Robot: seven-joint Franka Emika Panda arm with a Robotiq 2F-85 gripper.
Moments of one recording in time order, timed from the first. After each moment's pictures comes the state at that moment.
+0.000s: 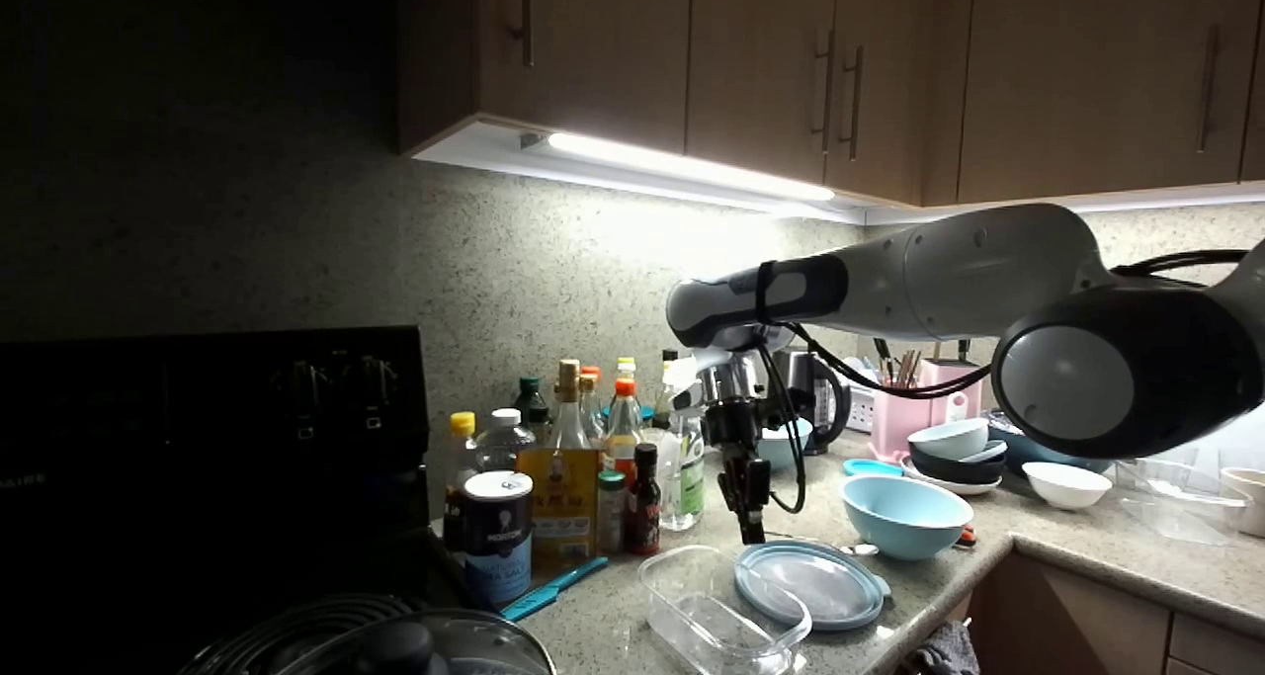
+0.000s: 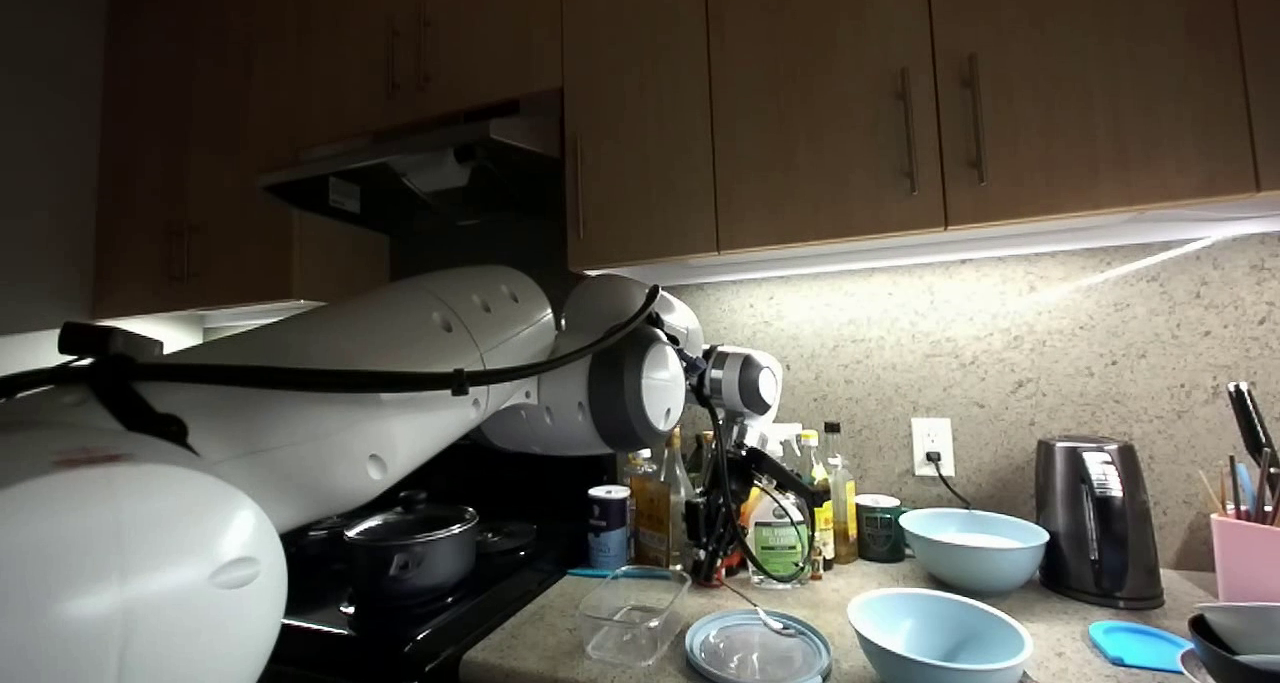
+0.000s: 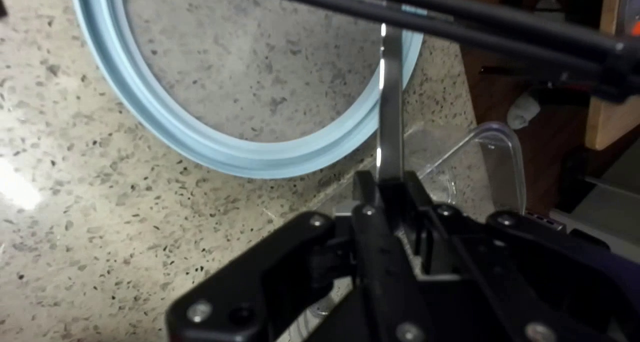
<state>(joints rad) 0.03 1.14 -0.04 -0.62 0.17 1.27 -1.27</state>
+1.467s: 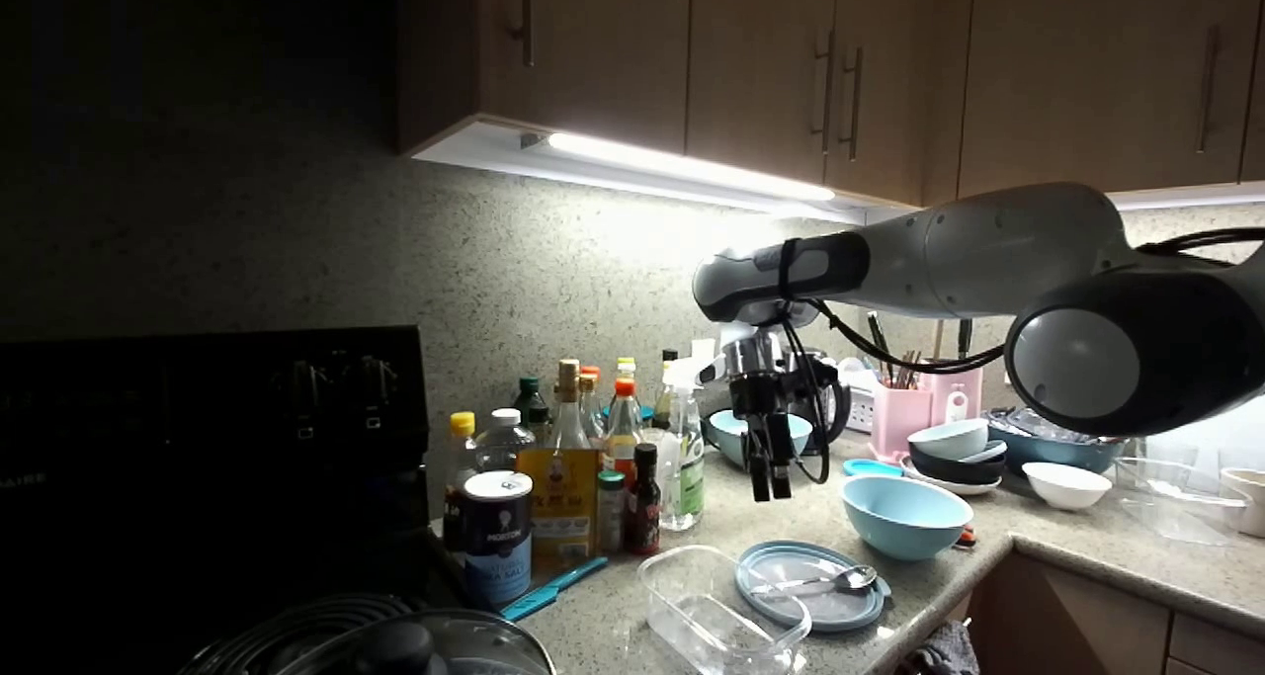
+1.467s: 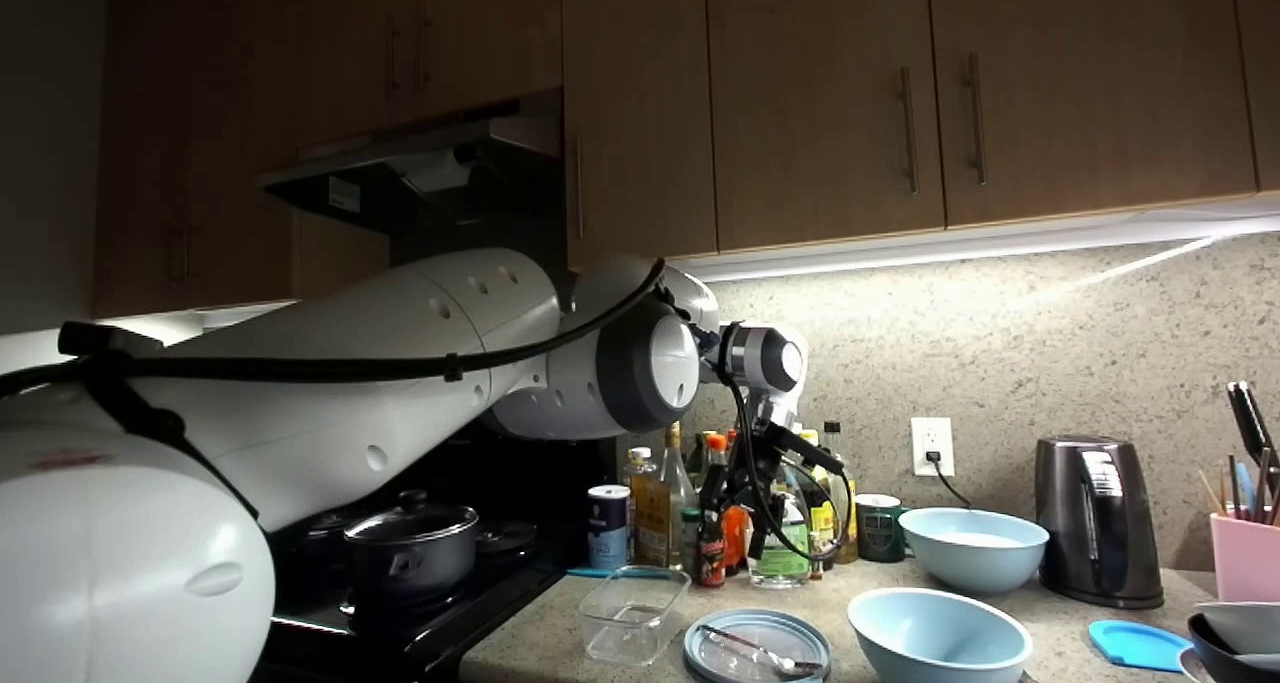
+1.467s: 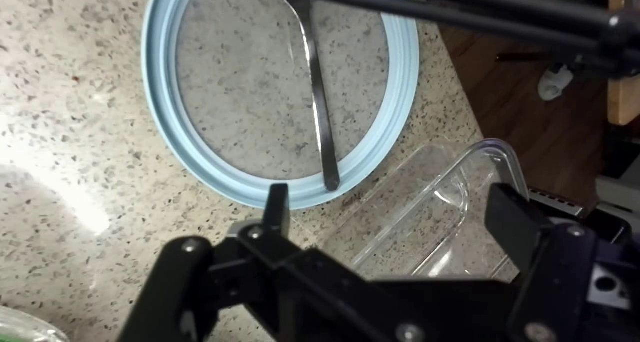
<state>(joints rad) -0.01 1.10 -0.09 -0.62 0.19 1.27 -1.19</state>
